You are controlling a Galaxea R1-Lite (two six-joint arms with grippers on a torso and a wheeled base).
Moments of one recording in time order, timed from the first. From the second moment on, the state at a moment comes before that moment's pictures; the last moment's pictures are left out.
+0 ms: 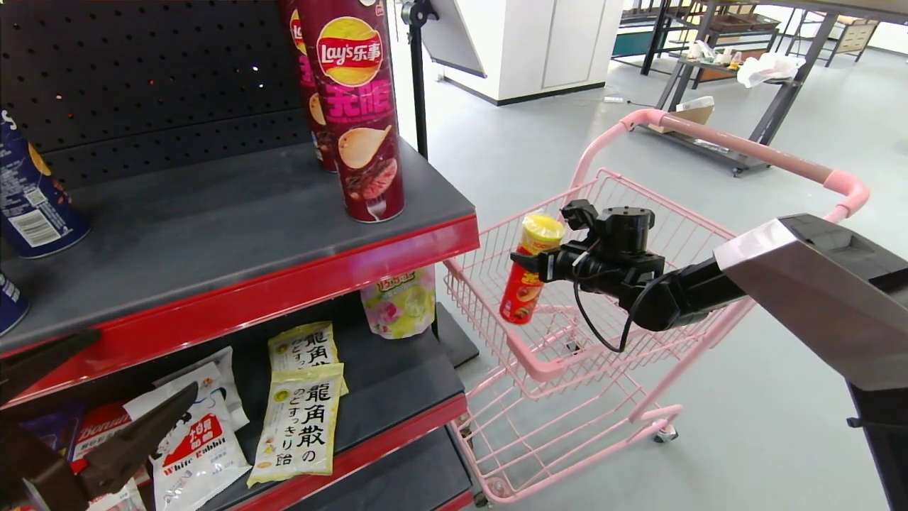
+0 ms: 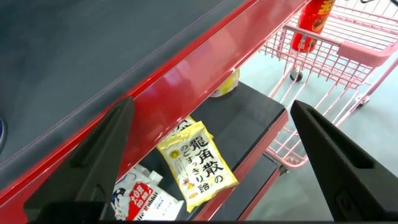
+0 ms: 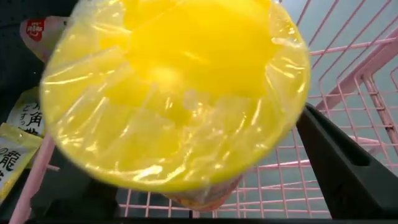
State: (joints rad) left arm -0.27 0.85 -0.30 -0.39 -0.01 0.19; right arm 0.28 2.38 -1.42 -0.73 0.25 0.04
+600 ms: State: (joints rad) left arm -0.27 0.86 -0.30 -0.38 -0.01 0.19; right arm 0.30 2.28 -1.32 -0.72 0.20 0.05
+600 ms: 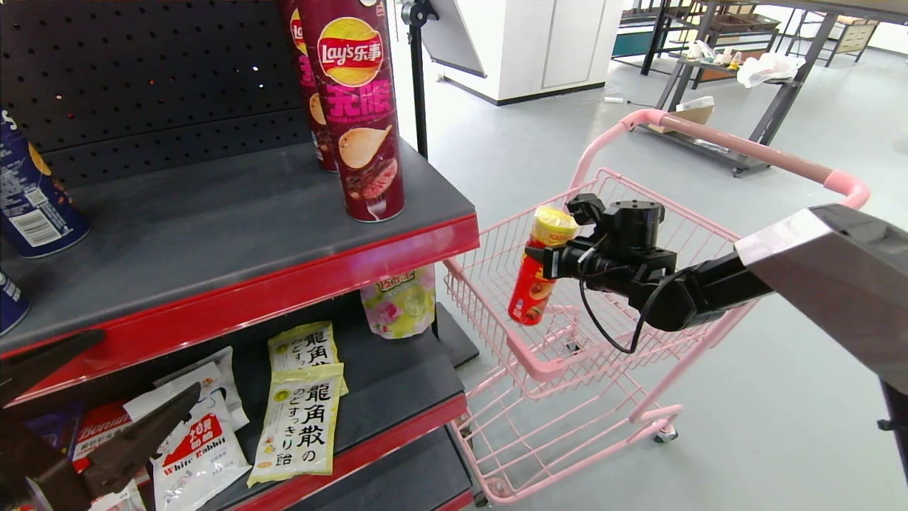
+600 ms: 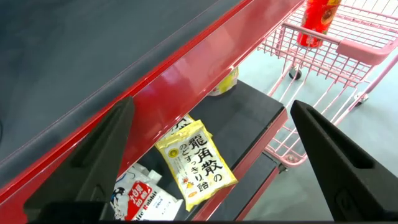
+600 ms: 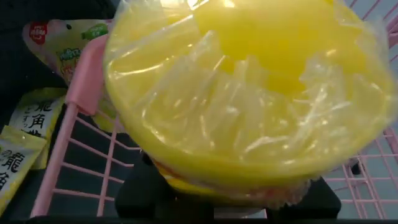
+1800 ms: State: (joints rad) left arm -0.28 0.82 -0.27 -0.38 0.05 0.26; right arm 0.36 1.13 -0.67 -0.19 0.03 -0.11
